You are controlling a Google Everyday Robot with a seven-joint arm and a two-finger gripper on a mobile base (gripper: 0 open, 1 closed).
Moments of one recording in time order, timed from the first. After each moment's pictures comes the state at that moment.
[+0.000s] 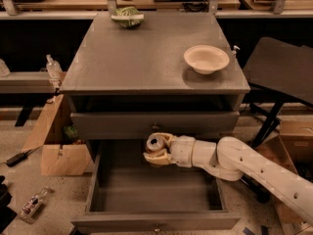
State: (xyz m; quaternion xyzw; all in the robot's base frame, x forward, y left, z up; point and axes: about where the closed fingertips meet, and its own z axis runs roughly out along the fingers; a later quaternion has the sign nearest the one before) arm 0.565 0.000 0.633 -0.49 0.61 0.30 0.55
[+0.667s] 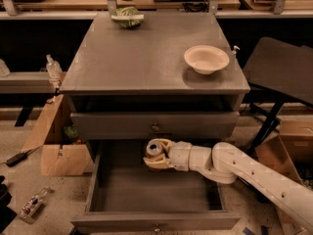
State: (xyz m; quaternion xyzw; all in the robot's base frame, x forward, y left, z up) arm 0.576 0.003 0.583 -0.48 0.62 0.31 0.54
